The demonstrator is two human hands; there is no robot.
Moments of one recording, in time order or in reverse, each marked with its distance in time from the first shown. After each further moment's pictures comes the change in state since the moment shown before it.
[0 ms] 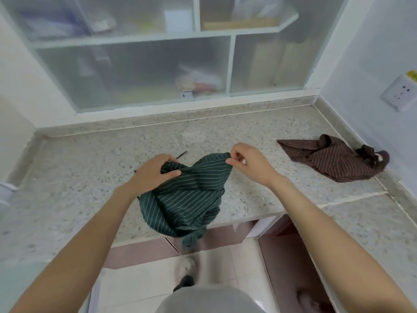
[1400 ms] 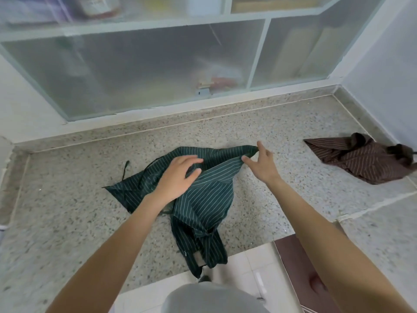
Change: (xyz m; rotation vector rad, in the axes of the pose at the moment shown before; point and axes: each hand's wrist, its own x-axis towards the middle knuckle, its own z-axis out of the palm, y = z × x) left_hand 0.091 -0.103 -0.031 -0.008 -0.010 0.126; right_hand 0.129 0.013 0.100 0.159 0.162 0.812
